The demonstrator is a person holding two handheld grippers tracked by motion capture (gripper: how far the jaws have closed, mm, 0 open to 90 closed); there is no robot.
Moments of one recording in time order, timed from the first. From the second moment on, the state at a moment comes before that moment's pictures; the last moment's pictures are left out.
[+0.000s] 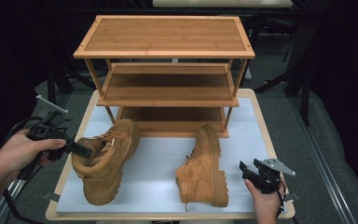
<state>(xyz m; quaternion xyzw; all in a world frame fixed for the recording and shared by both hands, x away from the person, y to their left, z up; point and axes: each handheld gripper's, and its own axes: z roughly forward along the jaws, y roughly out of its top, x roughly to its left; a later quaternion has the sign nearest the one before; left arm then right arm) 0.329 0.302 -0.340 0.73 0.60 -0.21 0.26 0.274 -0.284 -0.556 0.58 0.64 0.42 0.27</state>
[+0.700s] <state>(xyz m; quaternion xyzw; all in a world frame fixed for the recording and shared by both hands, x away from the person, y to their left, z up) 0.323 0.299 -0.259 0.73 0.56 -0.18 0.35 0.274 -0.286 -0.557 0.59 0.64 0.42 0.27</state>
